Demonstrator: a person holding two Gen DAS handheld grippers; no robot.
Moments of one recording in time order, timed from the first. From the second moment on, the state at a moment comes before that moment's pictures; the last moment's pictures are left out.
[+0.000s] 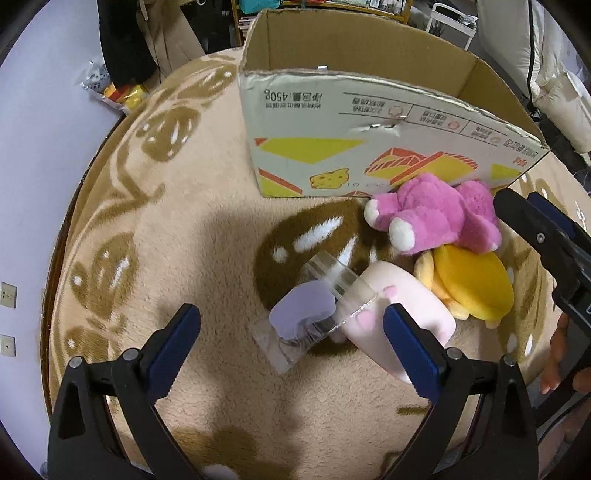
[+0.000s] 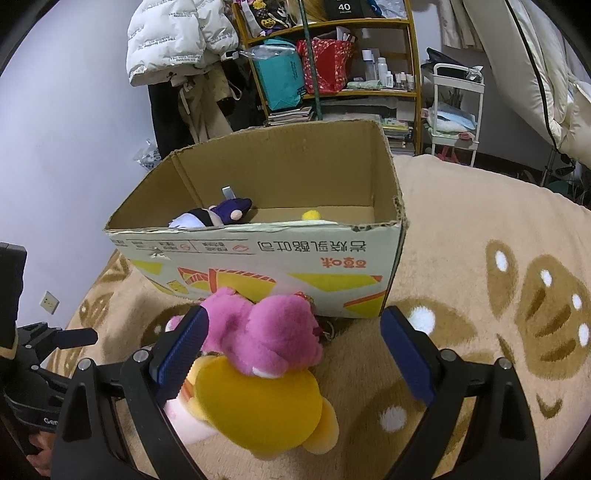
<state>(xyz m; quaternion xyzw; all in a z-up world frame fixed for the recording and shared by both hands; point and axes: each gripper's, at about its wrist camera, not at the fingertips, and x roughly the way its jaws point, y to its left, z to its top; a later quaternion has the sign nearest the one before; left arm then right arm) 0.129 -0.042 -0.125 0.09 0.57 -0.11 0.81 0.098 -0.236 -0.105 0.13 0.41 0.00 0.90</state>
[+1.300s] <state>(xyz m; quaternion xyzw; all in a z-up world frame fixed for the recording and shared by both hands) 0.162 -0.028 -0.147 0.00 0.61 -0.15 0.78 0.121 -0.236 -0.132 0.12 0.44 -0.01 0.89</state>
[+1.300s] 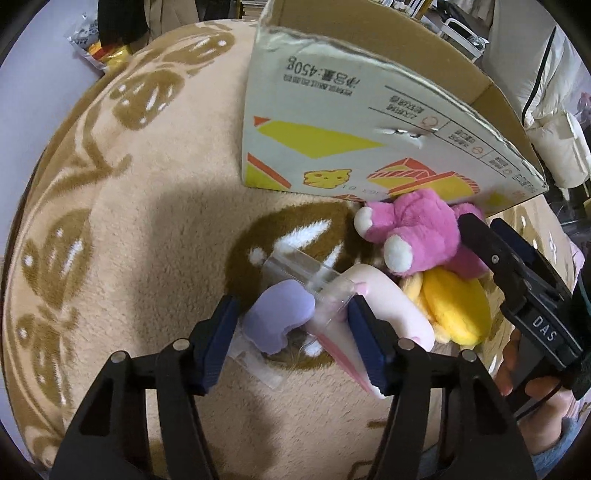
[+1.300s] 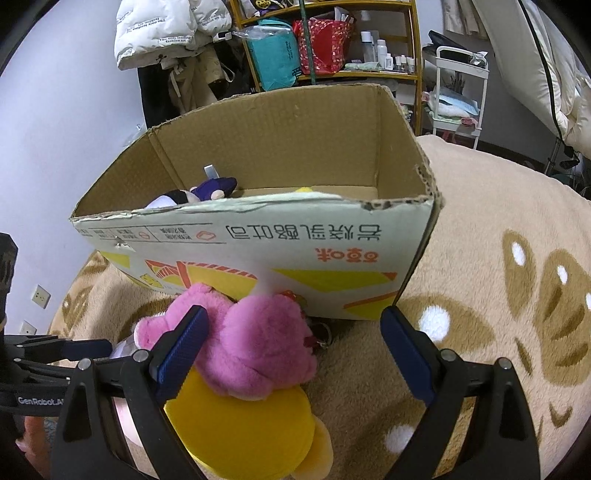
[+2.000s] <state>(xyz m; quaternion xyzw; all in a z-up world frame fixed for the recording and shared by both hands) 0.141 -0.020 -0.133 0.05 0.63 -0.12 0.77 0.120 -0.234 -0.133 0.12 0.45 -0.01 0.89</state>
